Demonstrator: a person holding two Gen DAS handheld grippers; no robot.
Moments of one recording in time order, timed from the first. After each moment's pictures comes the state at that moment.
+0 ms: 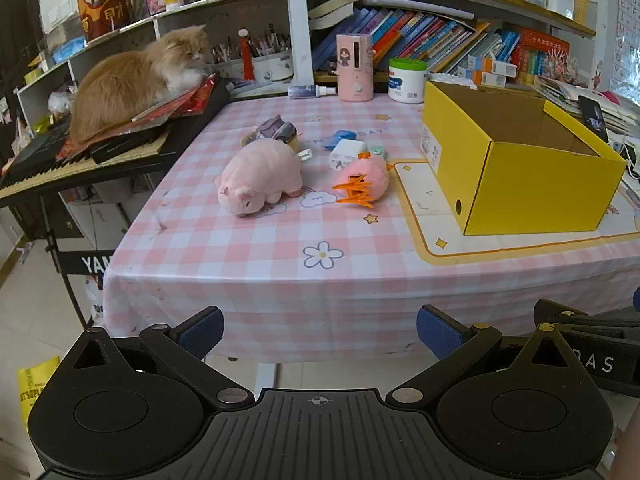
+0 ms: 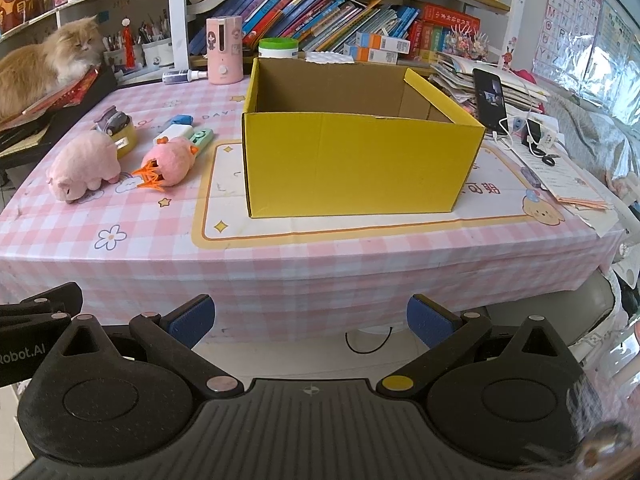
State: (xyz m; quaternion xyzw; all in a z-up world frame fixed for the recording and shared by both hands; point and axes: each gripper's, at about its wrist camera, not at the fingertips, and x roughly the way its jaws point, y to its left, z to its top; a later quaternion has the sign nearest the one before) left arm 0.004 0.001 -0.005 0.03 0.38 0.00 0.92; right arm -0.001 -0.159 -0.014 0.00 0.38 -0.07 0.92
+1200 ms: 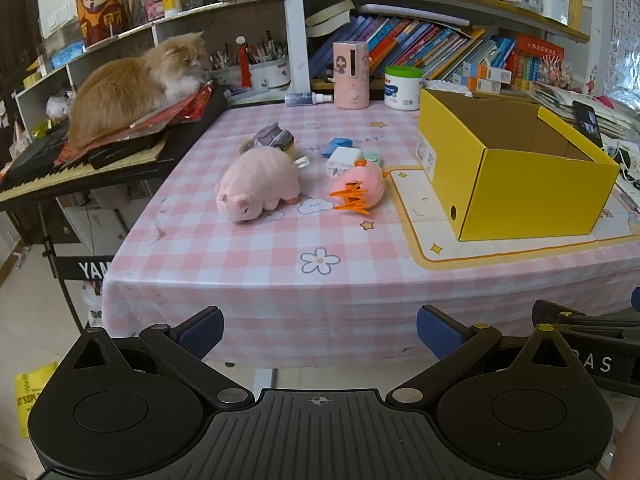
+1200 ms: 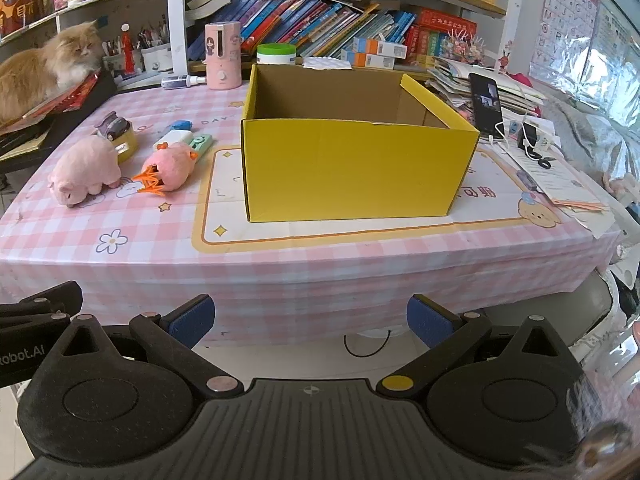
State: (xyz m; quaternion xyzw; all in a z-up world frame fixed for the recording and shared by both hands) left arm 0.002 0.003 -0.001 0.03 0.37 0.00 0.93; right arm -0.005 -0.159 -0.008 0.00 0.38 -0.07 0.92
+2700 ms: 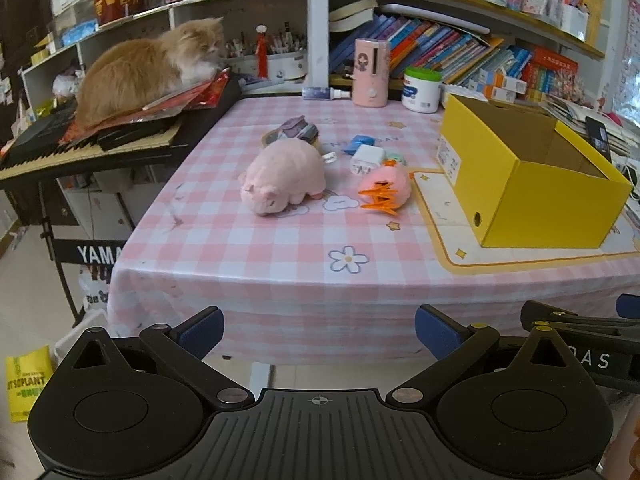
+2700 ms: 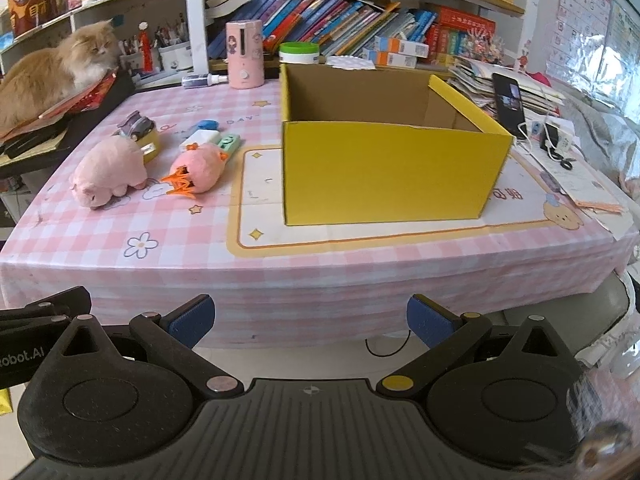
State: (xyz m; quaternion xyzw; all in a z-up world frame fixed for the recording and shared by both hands) left arm 0.006 0.042 -0.004 0.00 0.38 0.00 0.93; right arm 0.007 -0.134 -0.008 0.01 0.38 -0.04 0.92
